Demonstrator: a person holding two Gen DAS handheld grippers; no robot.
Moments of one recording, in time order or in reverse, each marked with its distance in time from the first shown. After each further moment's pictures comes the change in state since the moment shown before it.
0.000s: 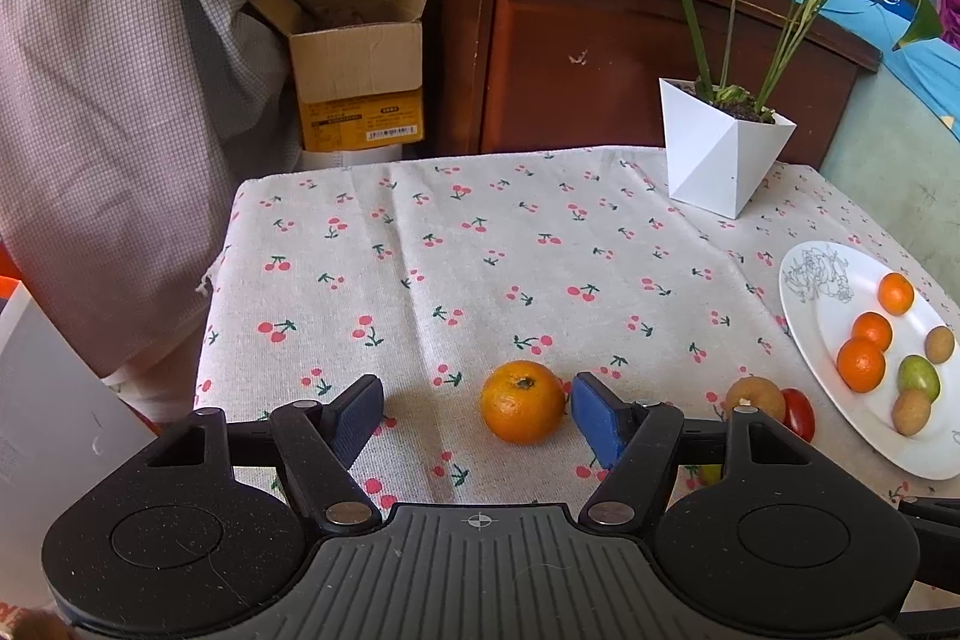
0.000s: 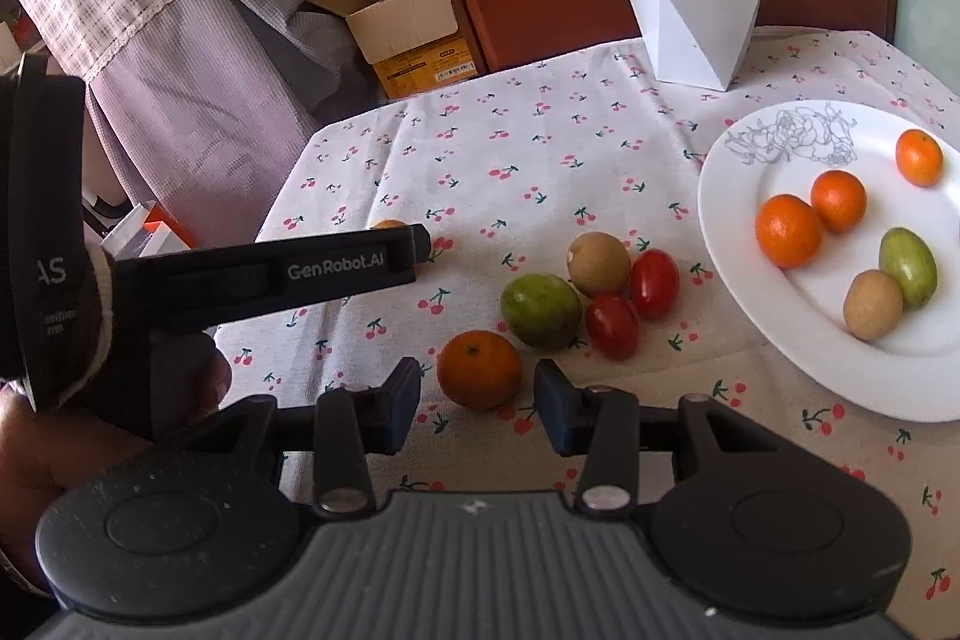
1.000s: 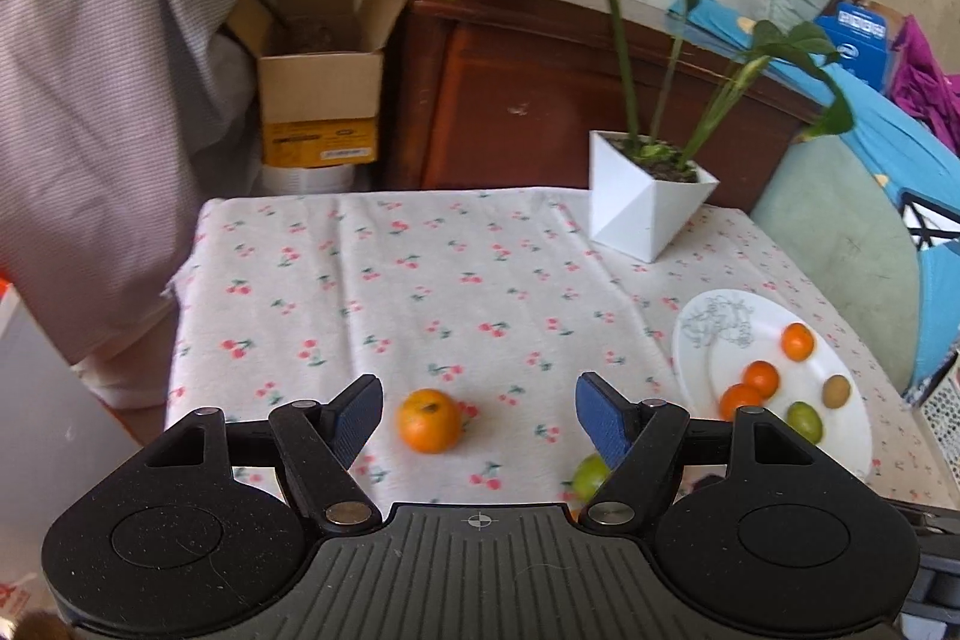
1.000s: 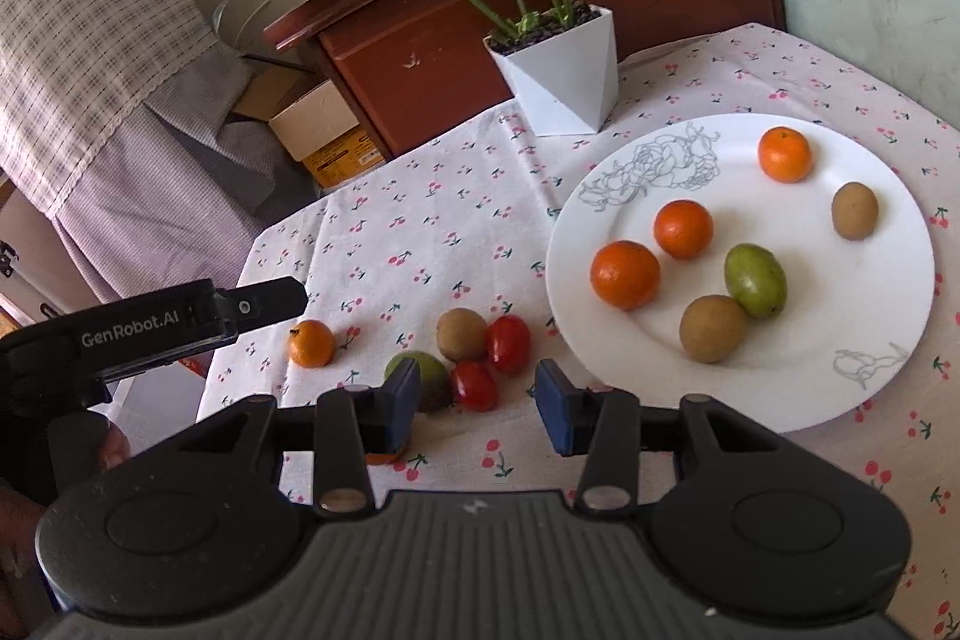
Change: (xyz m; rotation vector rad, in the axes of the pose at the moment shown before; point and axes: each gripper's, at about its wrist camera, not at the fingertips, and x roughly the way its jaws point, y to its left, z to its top) left arm -0.042 -0.006 0.021 -0.072 -0.001 -0.099; right arm -0.040 -0.054 0.011 0.180 -0.093 -0.010
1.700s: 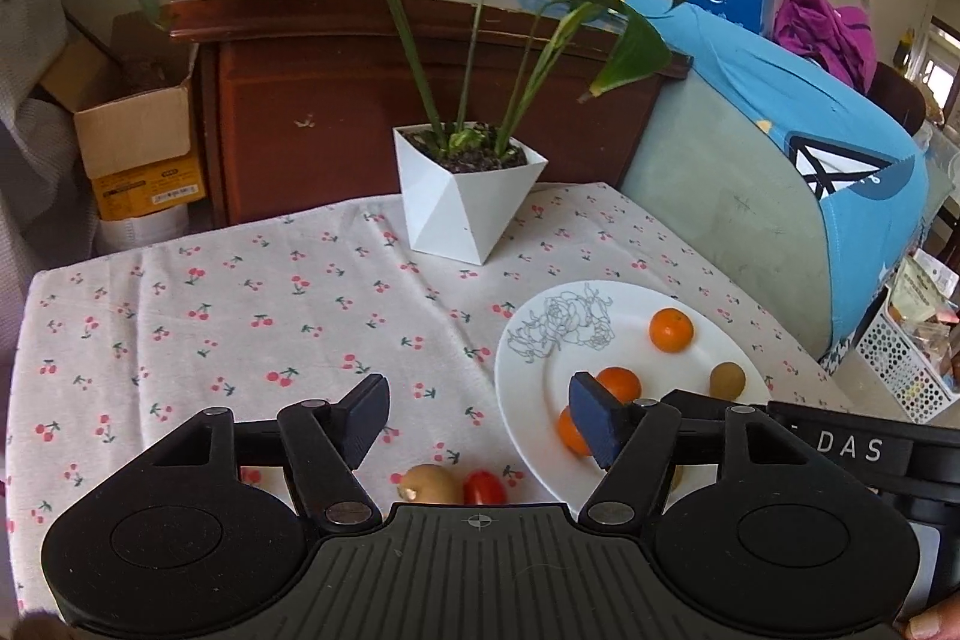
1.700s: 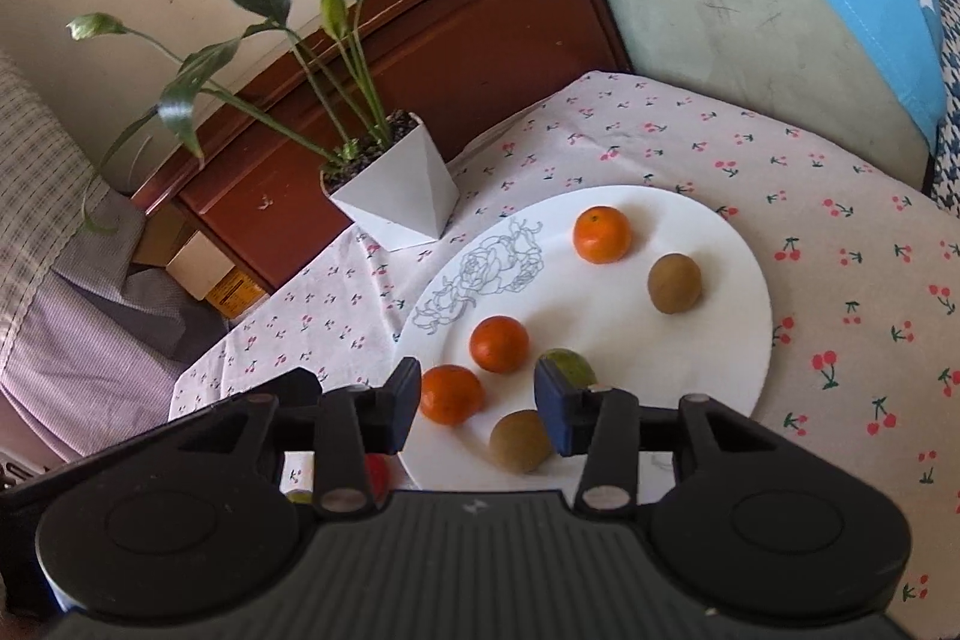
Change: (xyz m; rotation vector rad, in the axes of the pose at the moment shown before) left arm 0.028 -0.083 0.013 0.158 0.007 -0.186; right arm -0.028 -0.063 0.033 0.219 -0.142 -0.129
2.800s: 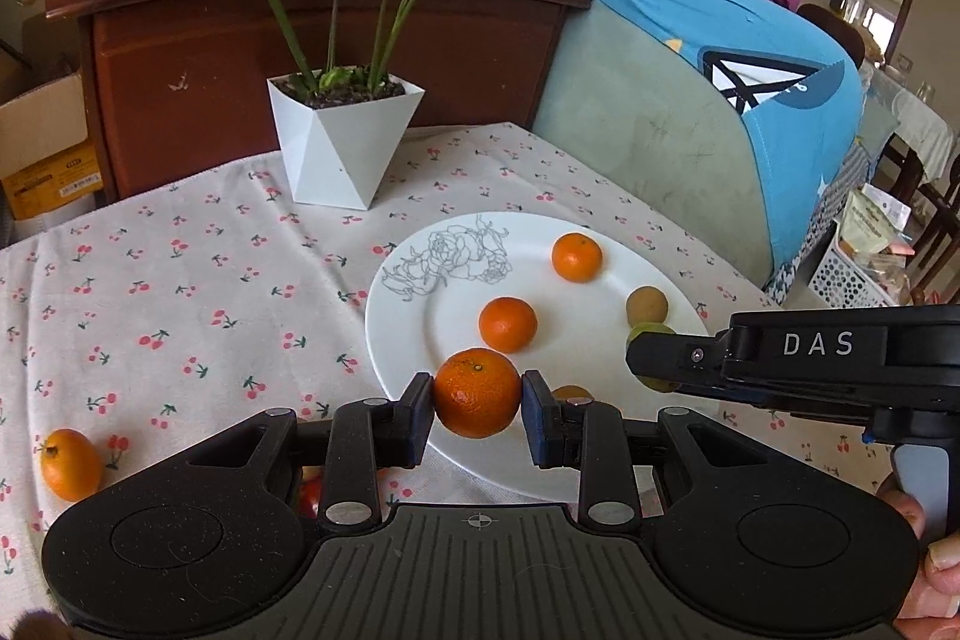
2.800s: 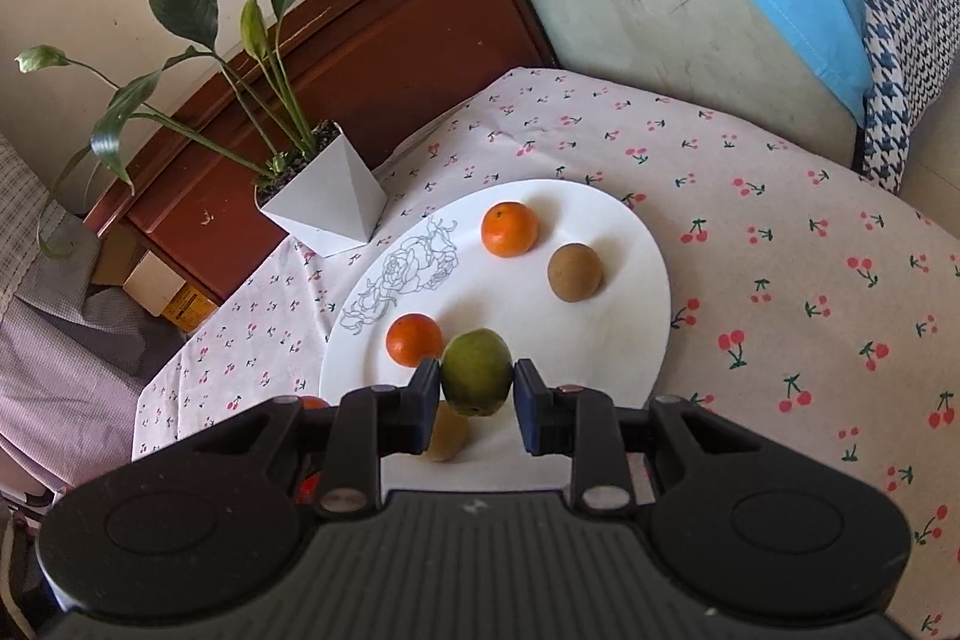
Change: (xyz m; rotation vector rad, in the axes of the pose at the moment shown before) left arm 0.027 -0.048 -0.026 0.105 0.066 -0.121; right arm -0.012 -0.032 0.002 0.085 0.005 -0.095
